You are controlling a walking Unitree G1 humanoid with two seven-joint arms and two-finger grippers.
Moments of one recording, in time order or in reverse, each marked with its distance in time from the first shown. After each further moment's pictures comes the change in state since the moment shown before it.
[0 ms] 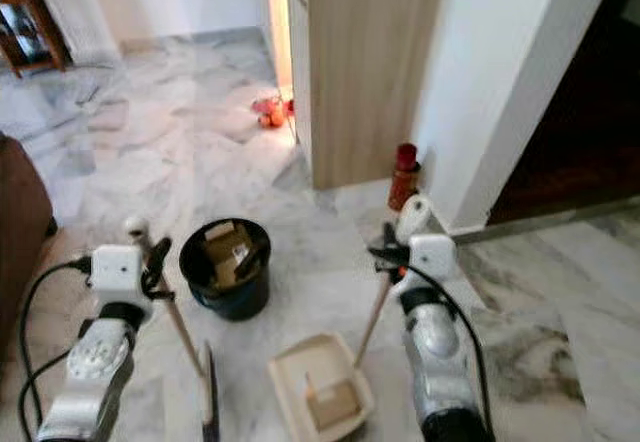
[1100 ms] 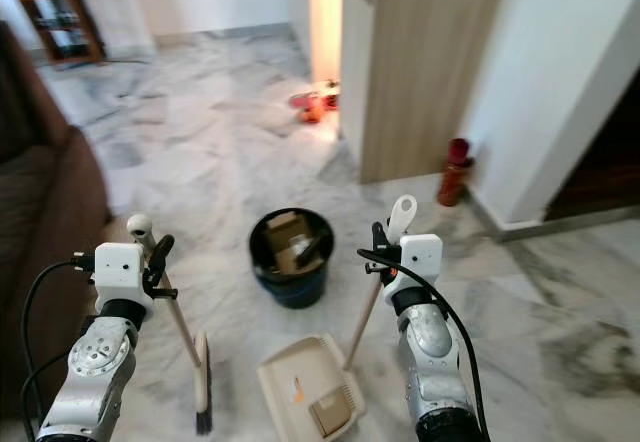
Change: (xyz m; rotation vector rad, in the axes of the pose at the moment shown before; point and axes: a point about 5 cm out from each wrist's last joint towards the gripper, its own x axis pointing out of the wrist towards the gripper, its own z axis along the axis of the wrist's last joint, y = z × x) left arm 0.003 -0.004 0.004 0.006 -0.016 -0.022; right arm -0.001 0.003 -0.002 0.018 0.007 0.010
